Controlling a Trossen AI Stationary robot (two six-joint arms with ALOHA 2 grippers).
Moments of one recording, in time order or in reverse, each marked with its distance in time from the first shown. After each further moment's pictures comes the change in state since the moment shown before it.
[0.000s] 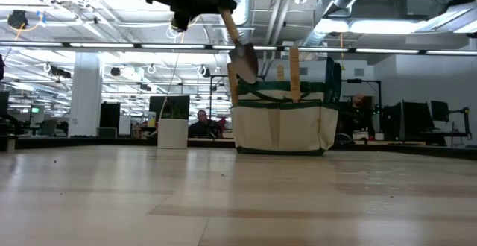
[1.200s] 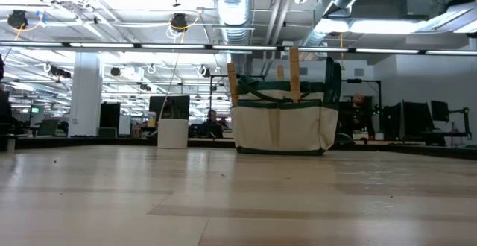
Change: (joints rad) left arm -0.023 -0.037 0.227 0.078 -0.265 -0.400; right arm -0.103 0.399 -0.001 0.324 1.095 -0.781
